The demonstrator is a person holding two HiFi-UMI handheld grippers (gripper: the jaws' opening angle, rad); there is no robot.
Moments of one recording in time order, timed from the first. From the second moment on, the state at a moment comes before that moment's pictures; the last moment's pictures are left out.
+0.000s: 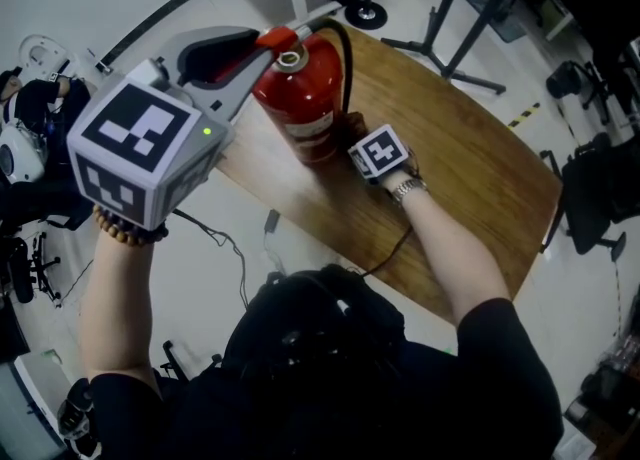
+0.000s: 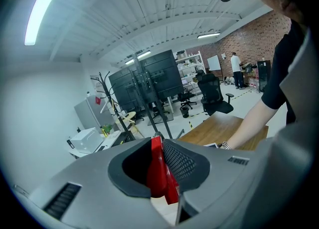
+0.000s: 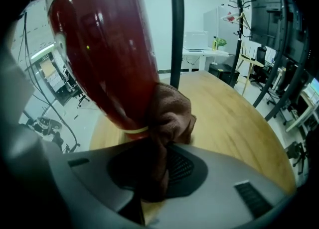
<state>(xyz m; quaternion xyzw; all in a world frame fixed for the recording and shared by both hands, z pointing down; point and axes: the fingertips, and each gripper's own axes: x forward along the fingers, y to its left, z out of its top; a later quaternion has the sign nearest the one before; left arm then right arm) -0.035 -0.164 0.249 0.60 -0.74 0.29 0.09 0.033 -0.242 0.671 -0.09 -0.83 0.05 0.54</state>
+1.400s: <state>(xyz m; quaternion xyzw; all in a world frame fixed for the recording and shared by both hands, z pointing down) -0.028 -0.022 0.254 0.67 -0.73 0.11 0.11 0.106 -0.185 0.472 0.07 -0.94 0.04 0.34</state>
